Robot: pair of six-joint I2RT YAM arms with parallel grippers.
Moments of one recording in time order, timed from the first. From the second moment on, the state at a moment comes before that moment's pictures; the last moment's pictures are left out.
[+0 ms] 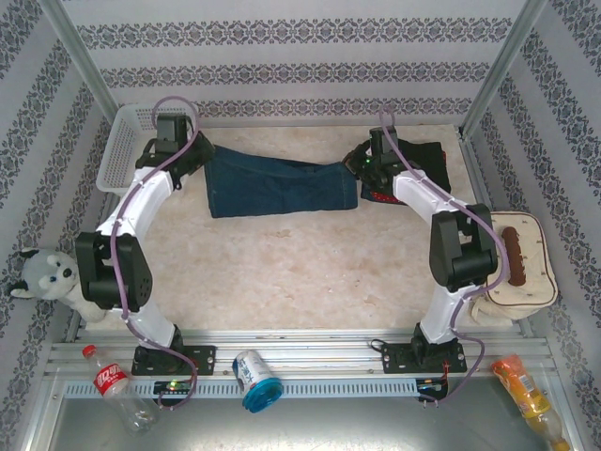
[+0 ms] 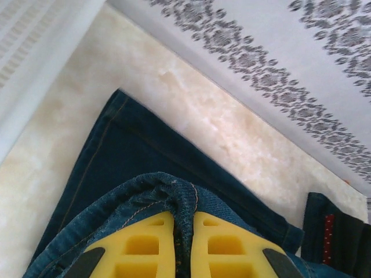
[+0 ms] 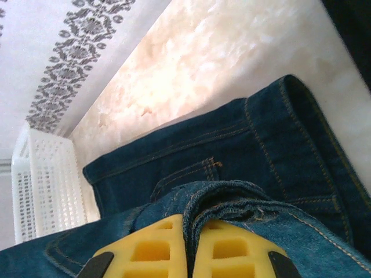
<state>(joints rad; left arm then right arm) -0.03 1.70 1.48 -0.41 0.13 -0.69 0.21 1.86 1.36 -0.19 -0.28 0.96</state>
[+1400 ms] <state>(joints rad) -0.11 2.10 1.64 -0.31 0.43 -0.88 0.23 2.16 1.67 -0.18 -0.36 0.94</state>
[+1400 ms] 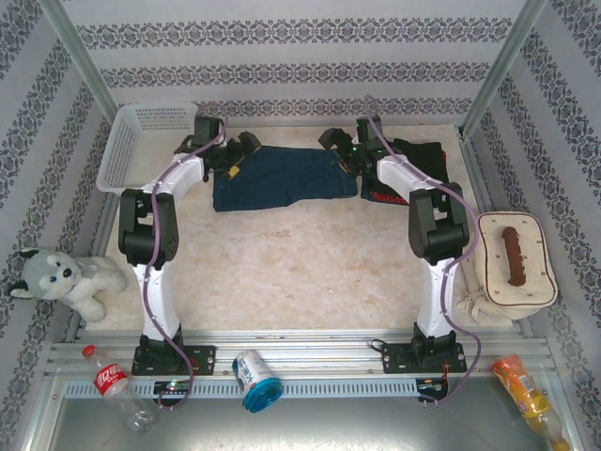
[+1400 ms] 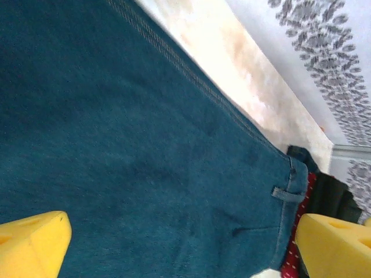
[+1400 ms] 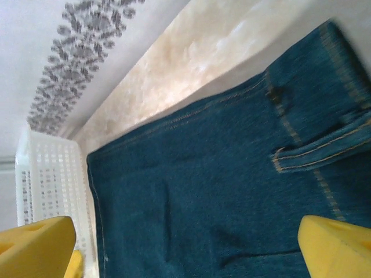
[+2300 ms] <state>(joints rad) -0.11 1.55 0.92 -0.28 0.39 -0.83 0.29 1.76 1.14 -0.38 -0.39 0.81</state>
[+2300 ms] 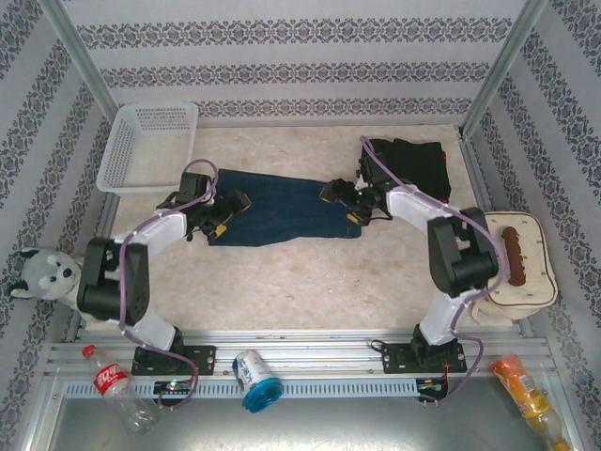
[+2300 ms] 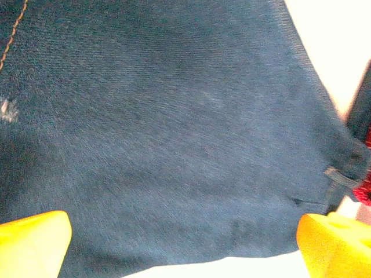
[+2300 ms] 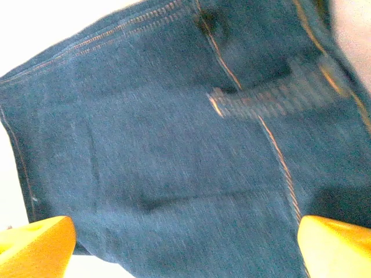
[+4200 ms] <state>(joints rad) -0.14 1.77 0.93 -0.01 0.50 -0.95 0.31 2.17 1.62 -0.38 -0.34 0.75</state>
